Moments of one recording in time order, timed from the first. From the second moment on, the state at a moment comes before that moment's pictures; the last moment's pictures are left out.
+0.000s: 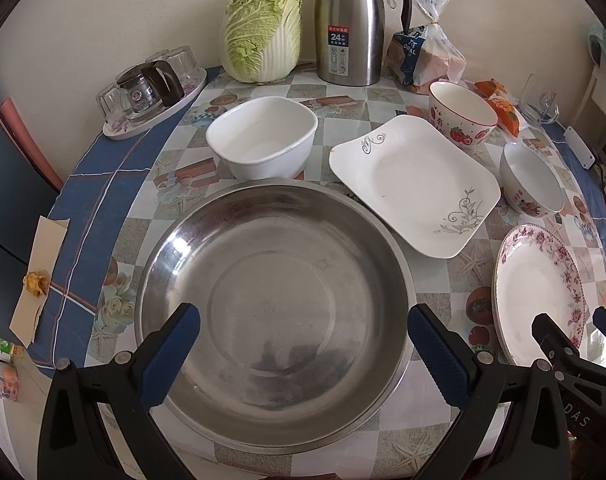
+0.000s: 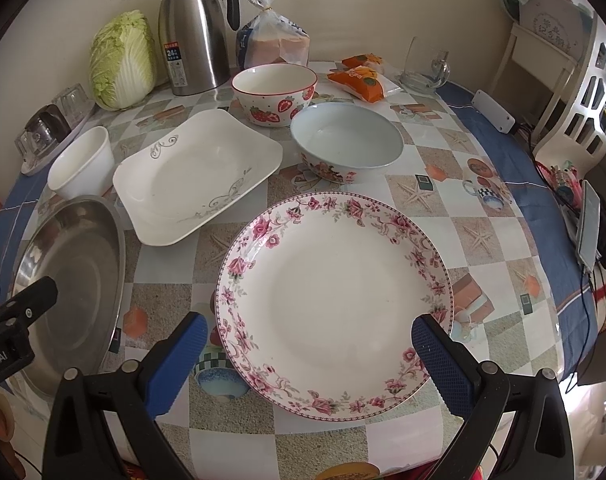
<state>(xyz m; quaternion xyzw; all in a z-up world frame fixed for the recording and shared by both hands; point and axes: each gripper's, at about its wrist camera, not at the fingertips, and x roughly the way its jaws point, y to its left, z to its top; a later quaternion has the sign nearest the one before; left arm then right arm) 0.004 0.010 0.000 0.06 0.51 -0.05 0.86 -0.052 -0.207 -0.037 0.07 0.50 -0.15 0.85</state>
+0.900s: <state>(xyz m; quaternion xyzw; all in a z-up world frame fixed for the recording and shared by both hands) 0.025 0.154 -0.037 -0.09 0.46 0.08 0.88 0.015 -0.122 -0.054 0.09 0.48 0.07 0.87</state>
